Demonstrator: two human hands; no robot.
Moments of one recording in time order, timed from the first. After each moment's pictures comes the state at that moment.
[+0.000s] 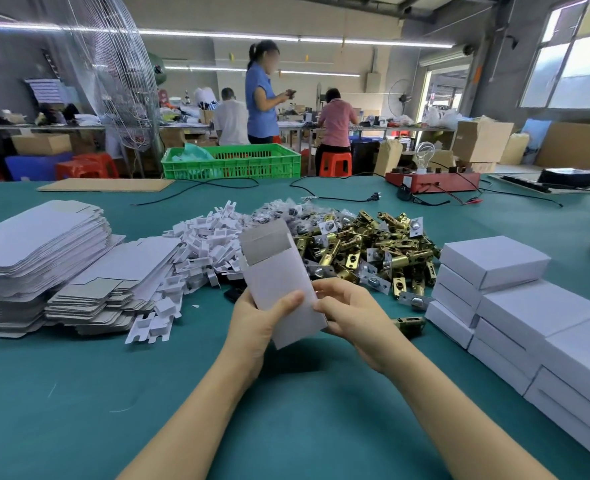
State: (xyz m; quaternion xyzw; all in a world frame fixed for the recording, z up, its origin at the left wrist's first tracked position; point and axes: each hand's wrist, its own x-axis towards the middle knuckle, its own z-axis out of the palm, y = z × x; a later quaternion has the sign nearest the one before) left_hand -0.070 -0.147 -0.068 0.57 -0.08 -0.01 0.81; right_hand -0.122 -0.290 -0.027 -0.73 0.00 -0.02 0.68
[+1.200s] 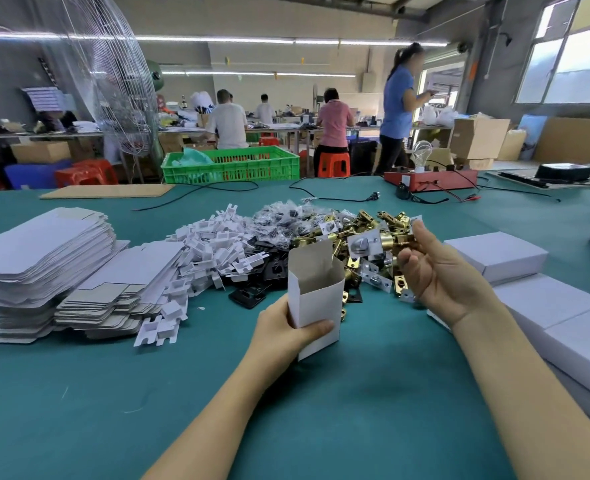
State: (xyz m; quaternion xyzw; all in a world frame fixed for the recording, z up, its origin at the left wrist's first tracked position) left_hand -0.083 -0.155 -0.073 0.74 -0.19 -0.03 0.65; right_hand -0.136 -0.370 0.021 -0.45 0.02 -0.07 0.89
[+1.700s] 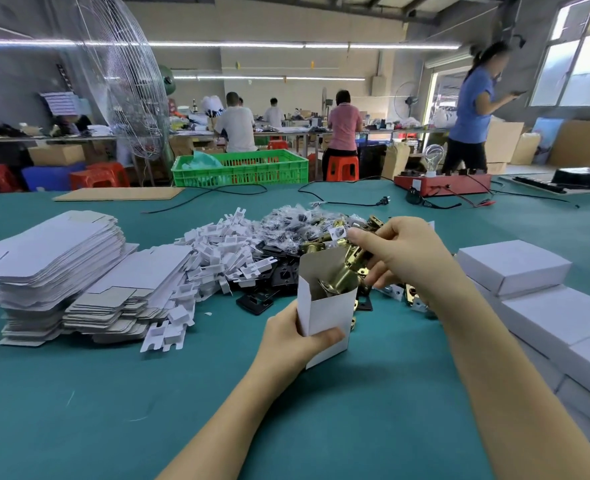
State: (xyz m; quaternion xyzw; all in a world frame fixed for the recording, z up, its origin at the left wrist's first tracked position) left_hand -0.083 -0.155 -0.071 0.75 -0.18 -0.04 0.64; right_hand -0.114 -0.325 0.052 -0.82 0.02 -0.17 0.55
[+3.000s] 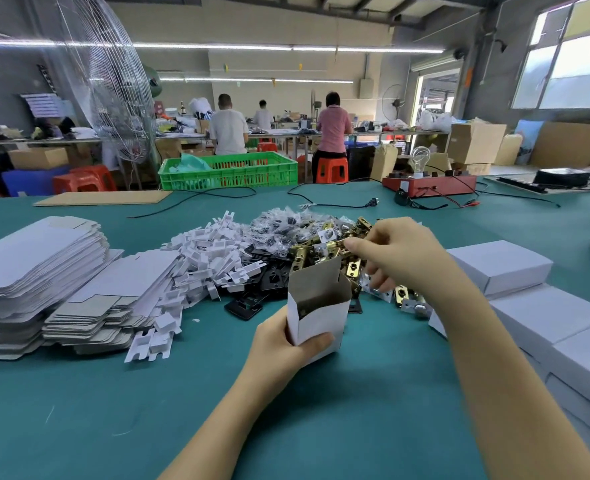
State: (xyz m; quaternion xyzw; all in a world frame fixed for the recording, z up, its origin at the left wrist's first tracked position) left_hand -0.086 -0.155 -0.070 0.73 -0.22 -0.02 0.64; right_hand -0.116 -0.336 0.057 -0.90 0.04 -0.17 0.40
